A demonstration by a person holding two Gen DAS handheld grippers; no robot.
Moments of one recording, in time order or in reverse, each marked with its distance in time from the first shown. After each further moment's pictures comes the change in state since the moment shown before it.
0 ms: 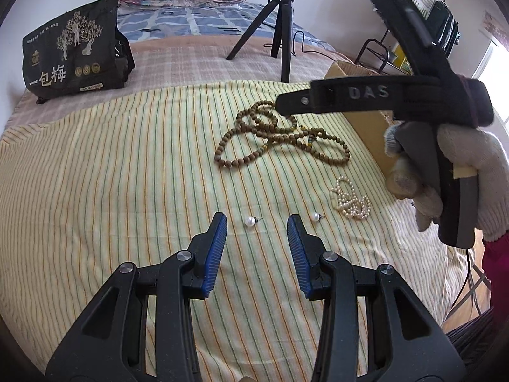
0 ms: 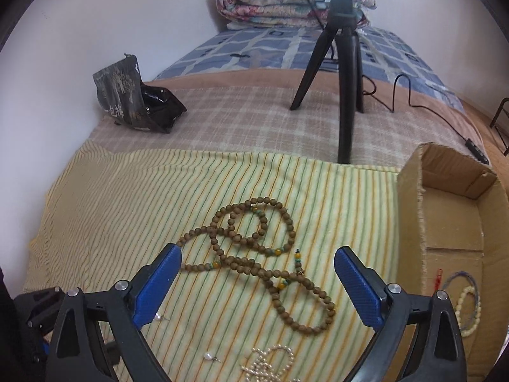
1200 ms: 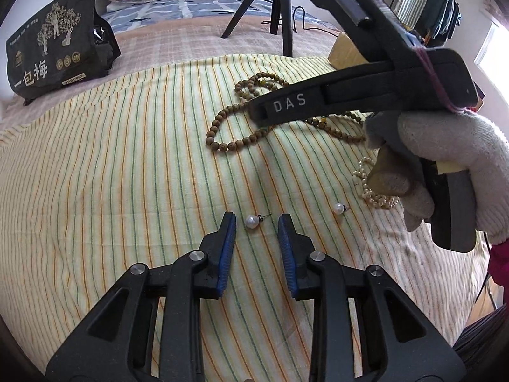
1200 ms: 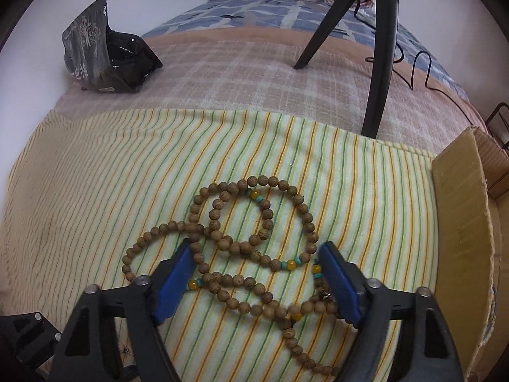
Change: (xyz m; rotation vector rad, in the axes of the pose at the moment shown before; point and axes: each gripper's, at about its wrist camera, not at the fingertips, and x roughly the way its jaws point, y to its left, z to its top) left arm 0.040 -0.001 -0.005 0.056 0.045 0.041; right arm 0.066 0.012 -0.002 -0.042 0.085 -0.112
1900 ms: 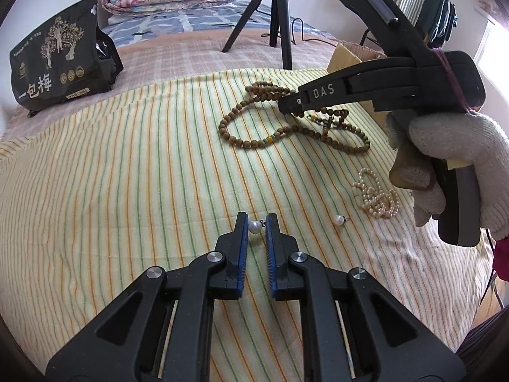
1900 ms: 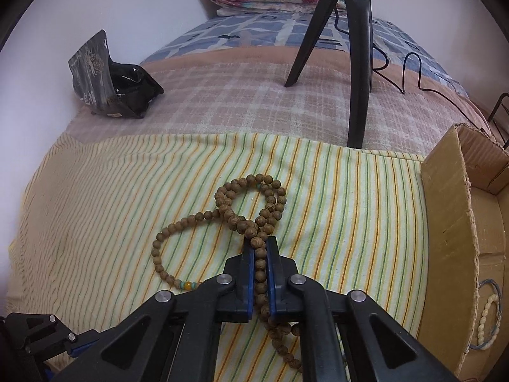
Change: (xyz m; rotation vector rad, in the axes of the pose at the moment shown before) left arm -0.006 0.003 0.003 0.013 -0.061 0.016; right arm -0.017 -0.019 -0.002 0.048 -0.069 0.086
